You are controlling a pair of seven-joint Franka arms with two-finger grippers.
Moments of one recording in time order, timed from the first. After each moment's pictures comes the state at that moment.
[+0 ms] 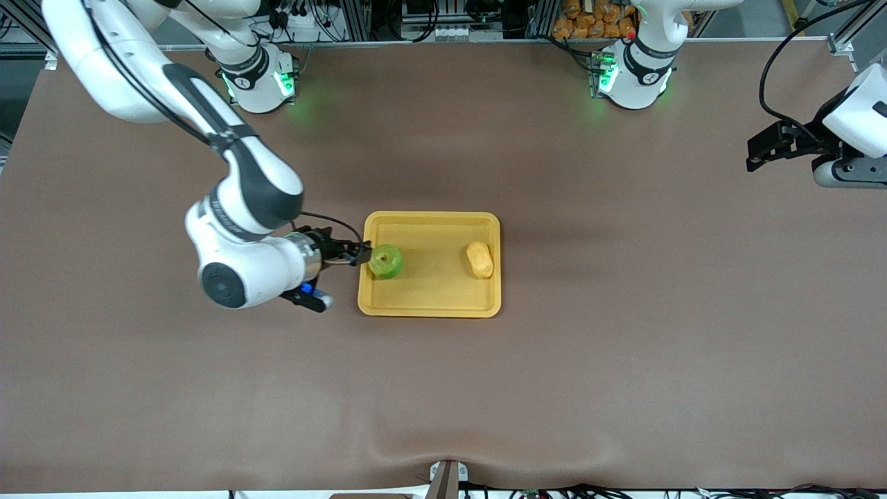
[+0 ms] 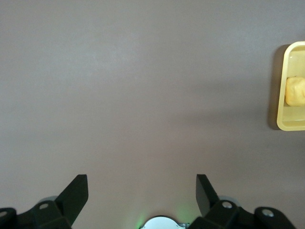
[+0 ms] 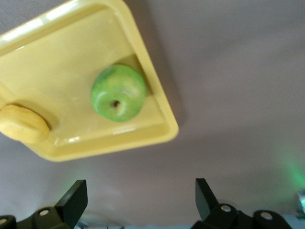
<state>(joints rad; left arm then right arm) -0.02 -0.02 -0.07 -1.58 0.07 1.53 0.03 -0.12 0.71 0.63 -1.38 0.12 1.59 0.81</state>
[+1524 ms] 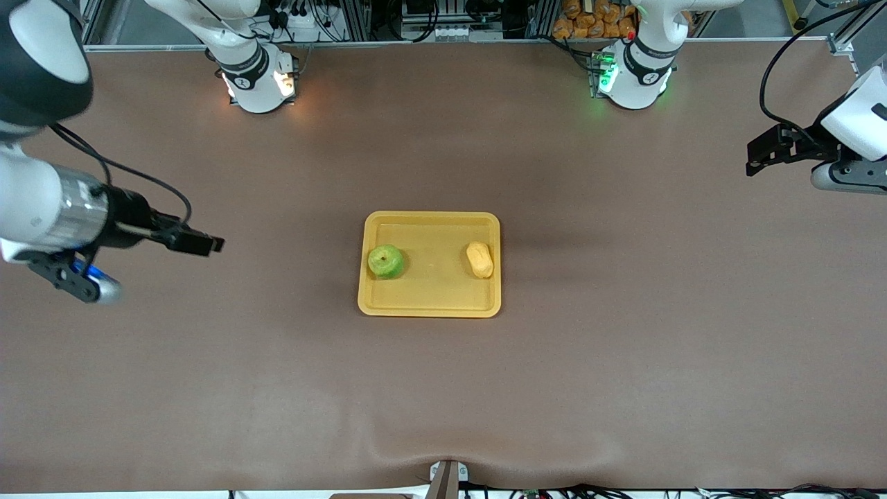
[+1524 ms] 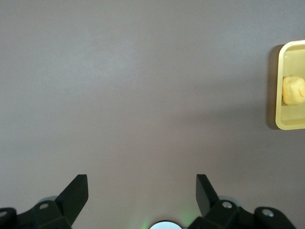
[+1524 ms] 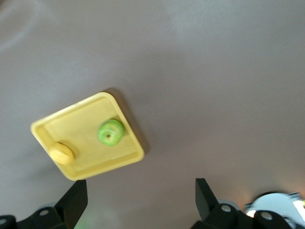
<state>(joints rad) -0.02 -0.02 -0.07 -1.57 0.06 1.54 0.05 -0.10 0.44 0.35 -1.03 0.10 1.29 0.64</state>
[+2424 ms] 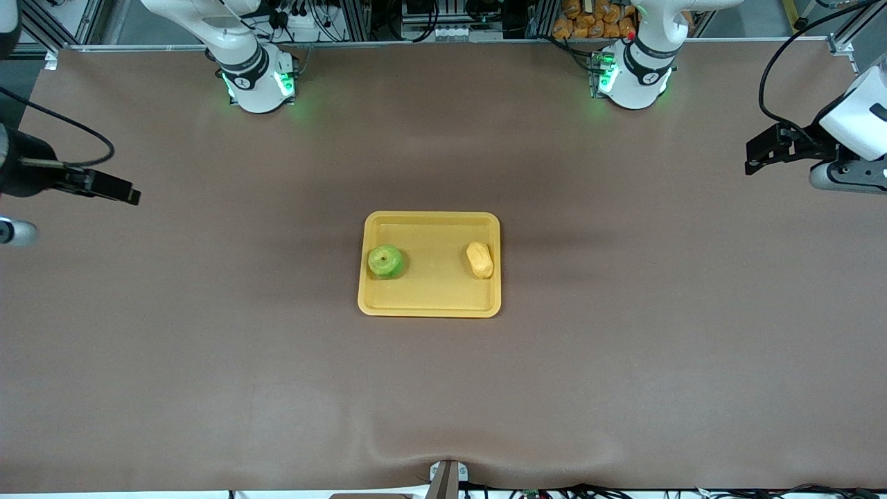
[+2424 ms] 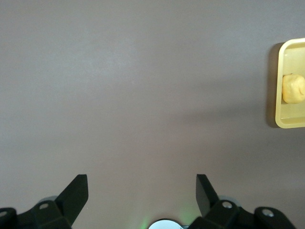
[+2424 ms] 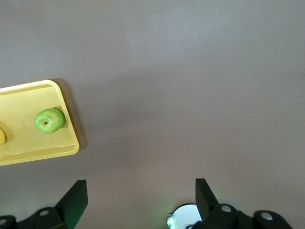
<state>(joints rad) -0.02 -0.02 -0.07 -1.57 0.06 1.53 0.05 0.02 0.21 -0.01 -1.23 0.07 1.26 0.21</state>
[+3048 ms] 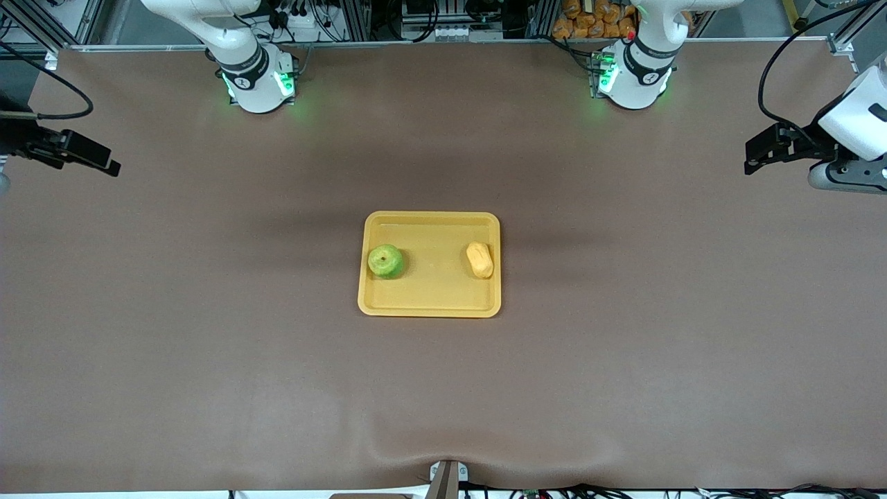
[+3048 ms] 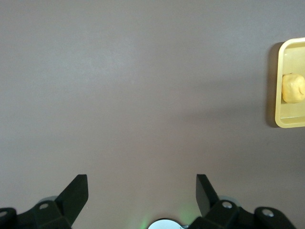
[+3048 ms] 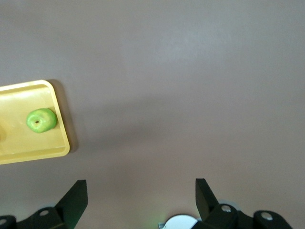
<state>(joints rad) -0.02 -0.02 -0.08 -1.57 0.06 1.53 0.05 0.02 -0.01 -0.05 -1.53 0.07 1.43 0.14</state>
